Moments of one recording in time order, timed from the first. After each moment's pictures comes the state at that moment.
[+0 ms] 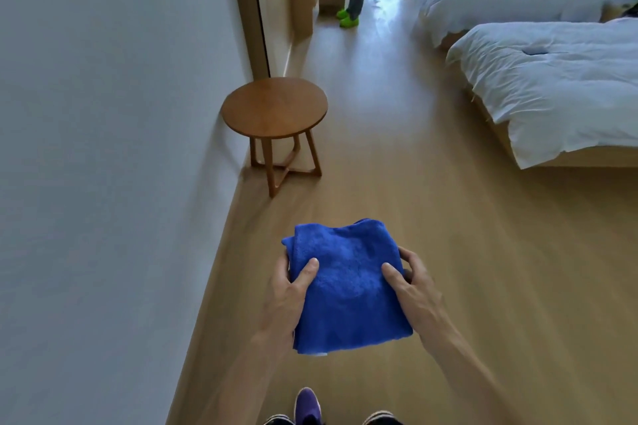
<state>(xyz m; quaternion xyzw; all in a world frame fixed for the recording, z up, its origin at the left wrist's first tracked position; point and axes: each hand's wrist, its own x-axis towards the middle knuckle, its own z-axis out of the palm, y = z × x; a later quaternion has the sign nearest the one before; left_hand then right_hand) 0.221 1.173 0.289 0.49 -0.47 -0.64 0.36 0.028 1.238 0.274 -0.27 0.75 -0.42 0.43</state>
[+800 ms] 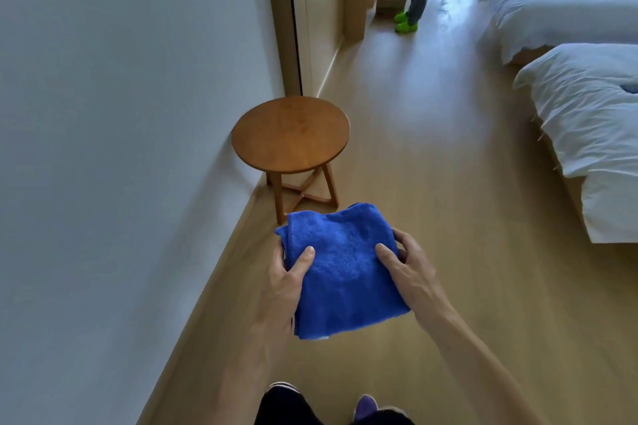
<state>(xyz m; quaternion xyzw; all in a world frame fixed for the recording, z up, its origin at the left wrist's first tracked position) 0.017 0.919 0.287 0.56 -0.41 -0.58 0.43 -0.182 0.943 0.295 -0.36 0.69 -0.41 0.47</state>
